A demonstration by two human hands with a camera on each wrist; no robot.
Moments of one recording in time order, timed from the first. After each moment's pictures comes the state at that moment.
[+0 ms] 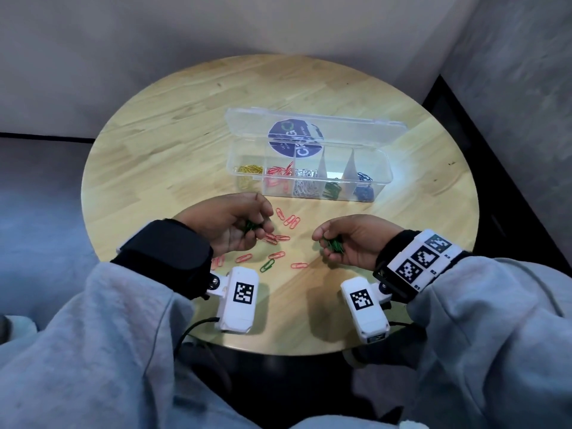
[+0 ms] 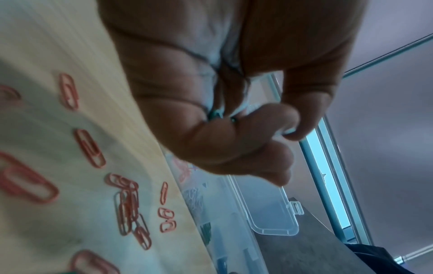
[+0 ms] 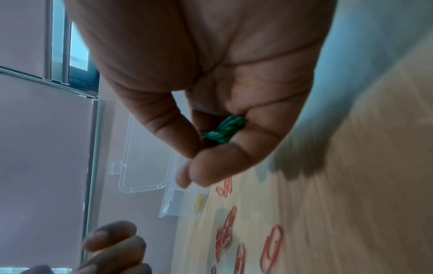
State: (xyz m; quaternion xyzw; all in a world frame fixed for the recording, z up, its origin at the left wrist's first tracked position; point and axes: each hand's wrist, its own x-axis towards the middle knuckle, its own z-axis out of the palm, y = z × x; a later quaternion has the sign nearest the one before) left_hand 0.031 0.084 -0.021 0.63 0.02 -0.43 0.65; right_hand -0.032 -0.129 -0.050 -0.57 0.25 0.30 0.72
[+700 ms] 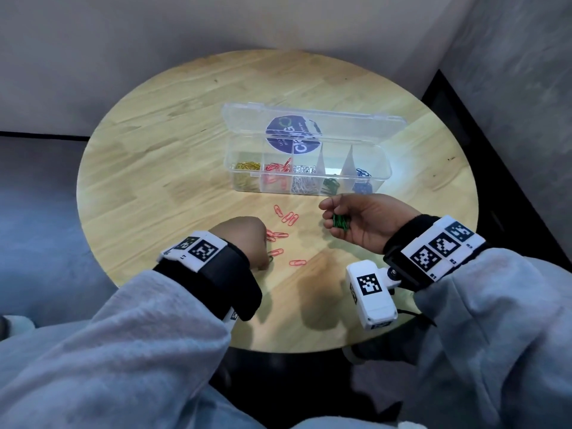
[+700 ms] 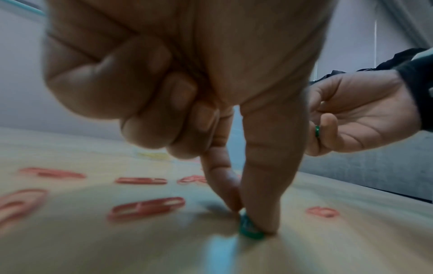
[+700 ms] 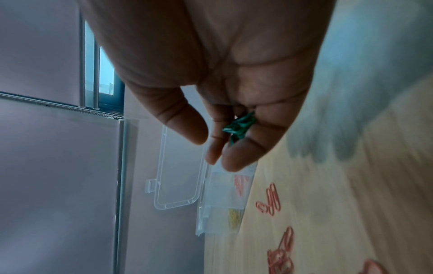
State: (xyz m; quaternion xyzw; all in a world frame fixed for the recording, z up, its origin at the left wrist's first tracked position) left_hand 0.012 0.057 -0.048 0.94 -0.16 -0.29 0.05; right_hand -0.025 -0.134 -0.029 -0.54 0.25 0.19 0.78
